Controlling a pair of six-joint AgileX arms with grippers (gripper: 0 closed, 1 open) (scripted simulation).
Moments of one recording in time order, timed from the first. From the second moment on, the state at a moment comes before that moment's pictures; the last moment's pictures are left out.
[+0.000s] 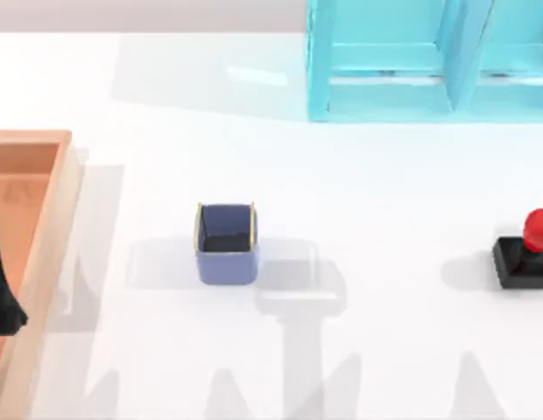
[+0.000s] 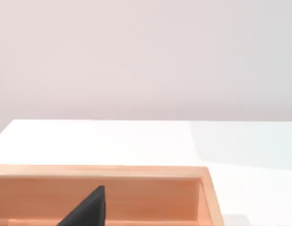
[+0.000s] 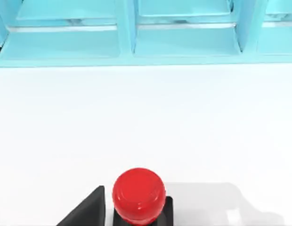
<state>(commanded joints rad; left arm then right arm) 0.00 0.00 0.00 0.00 0.00 0.00 0.04 0.57 0.52 -0.43 0.00 0.05</state>
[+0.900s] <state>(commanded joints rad) 0.00 0.00 0.00 0.00 0.00 0.00 0.14 1.79 1.52 -1.27 0.00 0.16</state>
